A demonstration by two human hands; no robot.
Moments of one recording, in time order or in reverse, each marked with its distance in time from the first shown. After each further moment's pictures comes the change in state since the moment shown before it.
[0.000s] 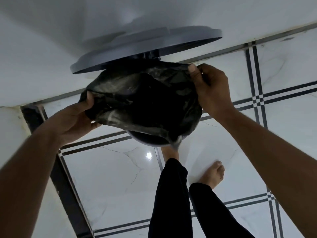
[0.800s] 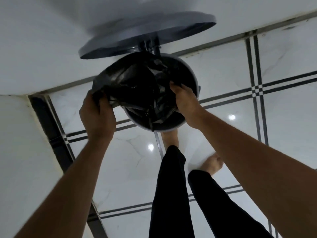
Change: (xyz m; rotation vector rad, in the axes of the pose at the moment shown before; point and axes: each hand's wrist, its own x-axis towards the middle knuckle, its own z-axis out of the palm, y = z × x) left_hand -0.034 -0.055 0.086 0.756 0.868 0.573; right_hand -0.051 -0.022 0.048 0.433 -0.267 0.622
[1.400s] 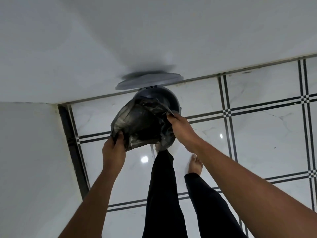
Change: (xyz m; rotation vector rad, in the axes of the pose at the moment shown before) left_hand -0.126 0.076 -0.122 -0.278 -0.266 -0.474; right_hand -0.185 -0.078 -0.041 -0.237 -0.117 0.037
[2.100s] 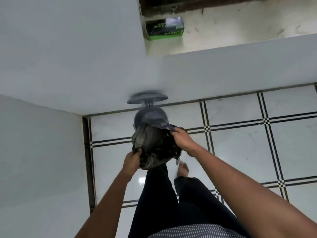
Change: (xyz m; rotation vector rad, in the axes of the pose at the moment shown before) left_hand -0.227 0.046 -0.041 -0.020 -0.259 -0.201; right_hand -0.224 -0.021 -0.077 -0.283 -0.006 -0.085
